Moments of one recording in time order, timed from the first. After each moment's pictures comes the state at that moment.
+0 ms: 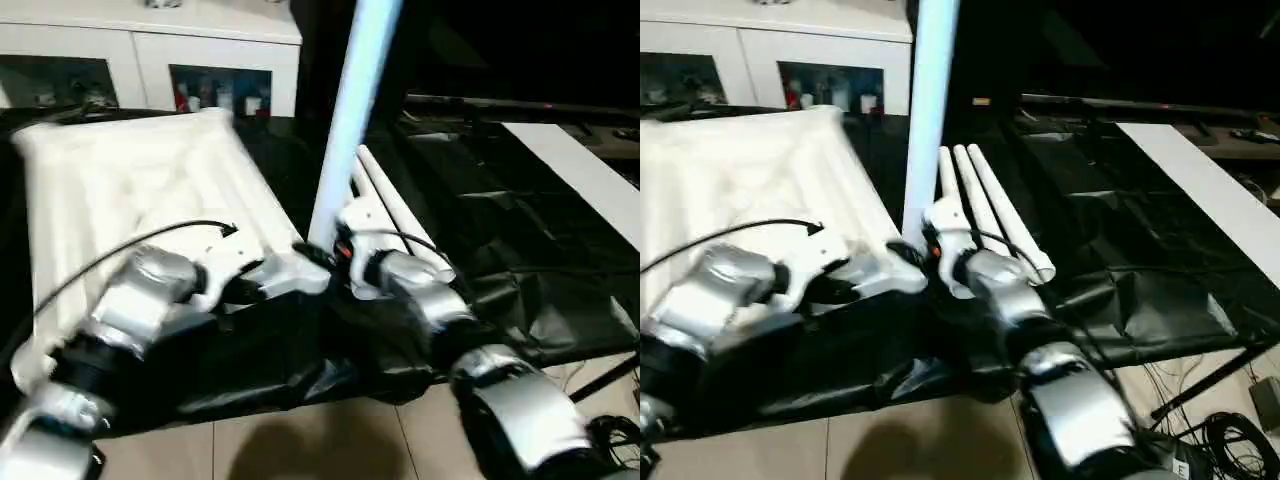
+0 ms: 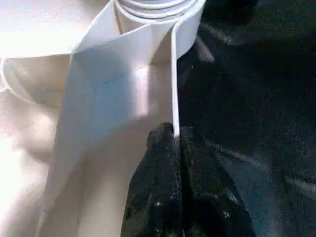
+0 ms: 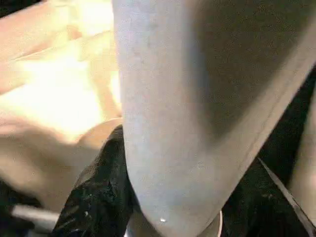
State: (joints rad) left arm -0.50 0.47 -0.27 0.20 0.14 0.68 -0.93; right arm -0.84 0.05 0.07 1.15 0.13 -0.10 0.45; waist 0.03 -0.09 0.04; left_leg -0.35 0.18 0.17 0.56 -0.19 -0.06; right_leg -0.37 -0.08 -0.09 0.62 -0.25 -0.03
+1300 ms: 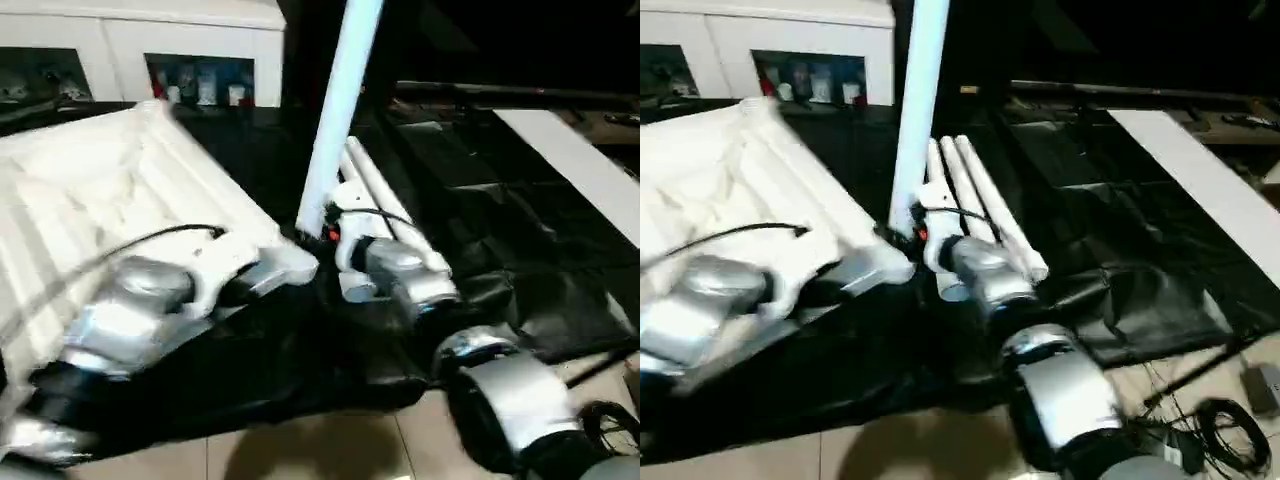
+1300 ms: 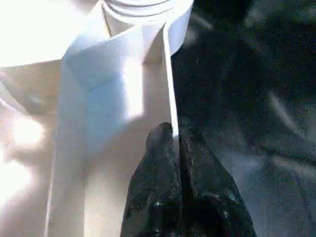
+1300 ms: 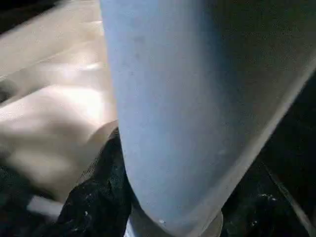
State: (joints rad) left arm -0.43 0.62 -0.25 0.07 0.06 0.65 -1.04; right arm -0.88 0.02 0.06 1.15 0.11 -0.09 0.80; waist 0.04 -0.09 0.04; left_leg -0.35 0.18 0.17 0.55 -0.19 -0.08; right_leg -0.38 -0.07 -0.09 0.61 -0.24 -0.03
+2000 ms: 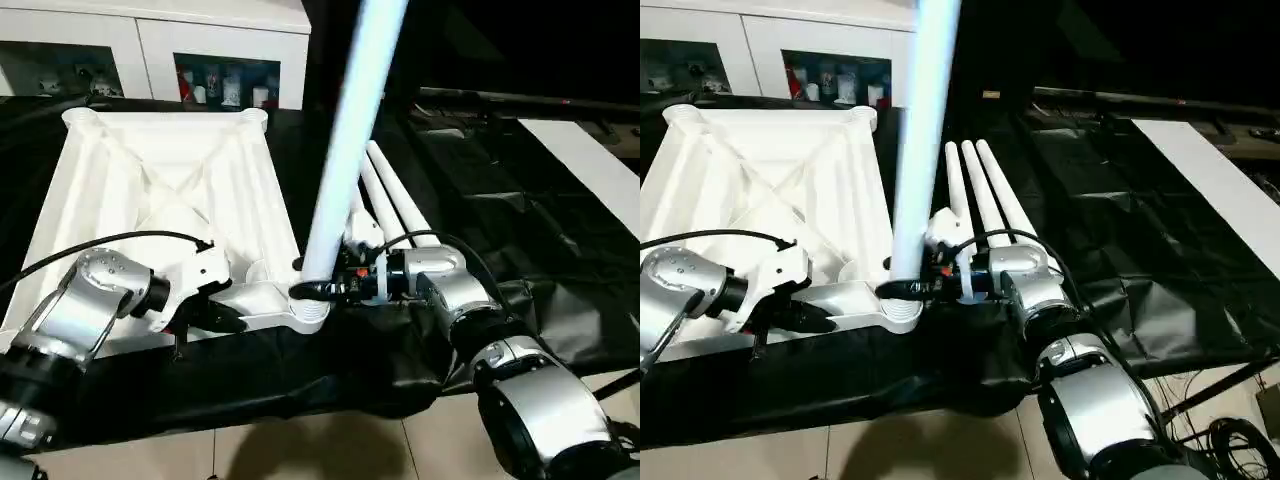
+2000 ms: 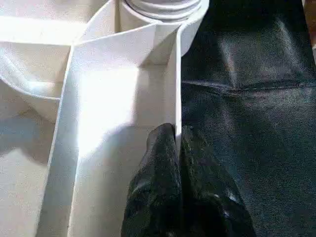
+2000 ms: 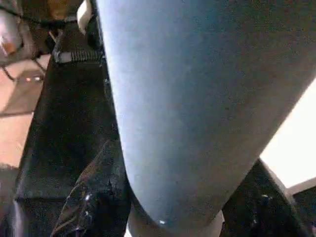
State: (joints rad) left arm -0.49 0.70 -0.29 0.33 -0.02 0.33 -1.35; right arm -0.80 -0.10 0.18 1.05 0.07 -0.20 1.30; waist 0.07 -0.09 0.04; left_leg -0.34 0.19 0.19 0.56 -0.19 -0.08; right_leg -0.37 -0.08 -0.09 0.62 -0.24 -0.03
